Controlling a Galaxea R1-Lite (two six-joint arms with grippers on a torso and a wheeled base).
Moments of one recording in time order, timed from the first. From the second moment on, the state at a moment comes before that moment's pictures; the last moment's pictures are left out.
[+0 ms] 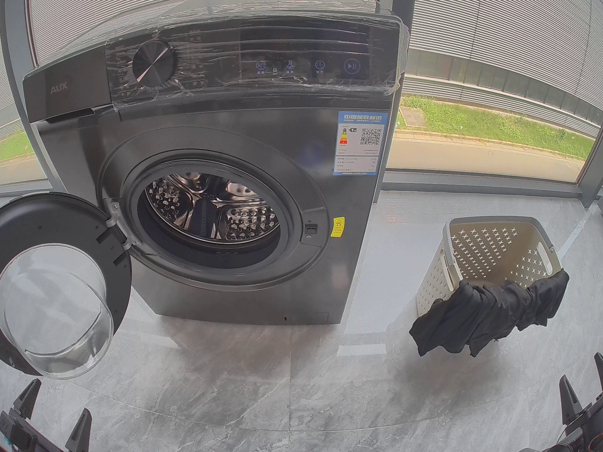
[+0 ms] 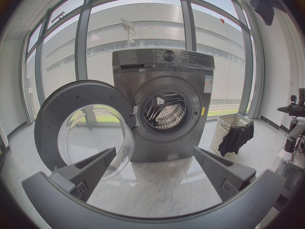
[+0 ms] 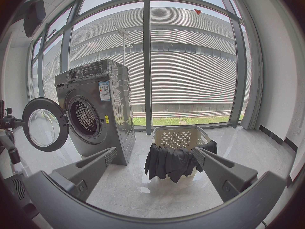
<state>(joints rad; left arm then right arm) 0.00 0.02 -0.02 0.04 -0.07 0.04 0.00 0.02 -0.02 0.00 0.00 0.01</state>
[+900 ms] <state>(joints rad) 0.00 0.02 -0.02 0.04 -0.07 0.04 0.00 0.02 -0.02 0.00 0.00 0.01</state>
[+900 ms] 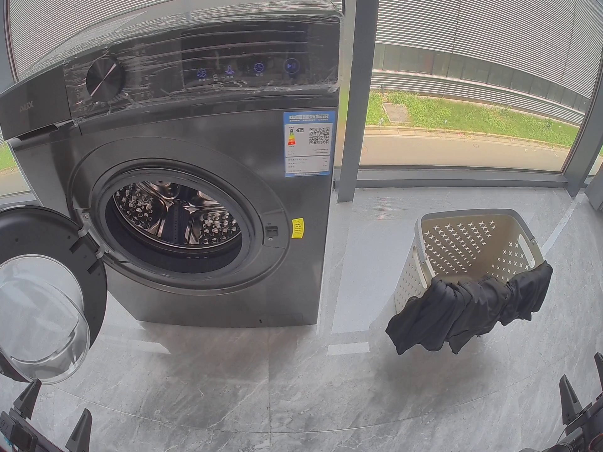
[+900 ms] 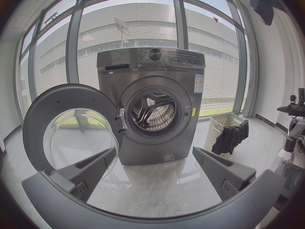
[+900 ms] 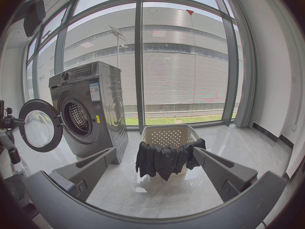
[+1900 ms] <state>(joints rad) 0.00 0.02 -0.02 0.04 -0.07 0.04 0.00 0.02 -0.02 0.00 0.00 0.01</state>
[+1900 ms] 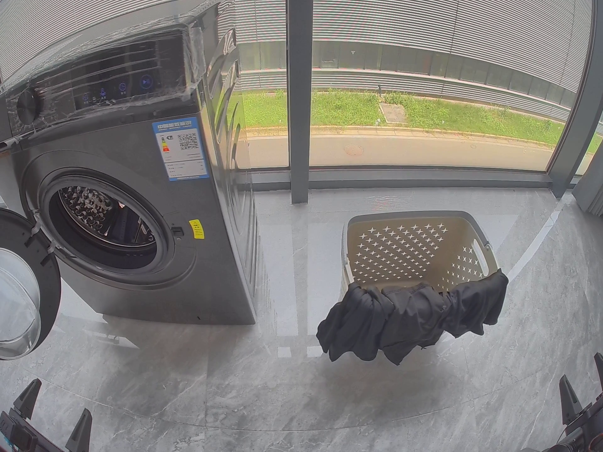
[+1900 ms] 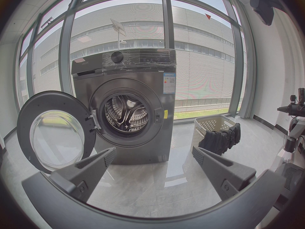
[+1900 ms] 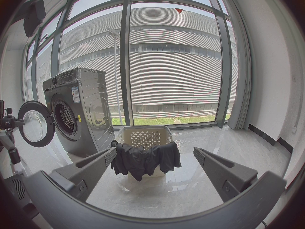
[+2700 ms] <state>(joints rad) 0.00 0.02 -0.02 0.04 -0.07 0.04 0.00 0.02 -0.02 0.00 0.00 0.01</state>
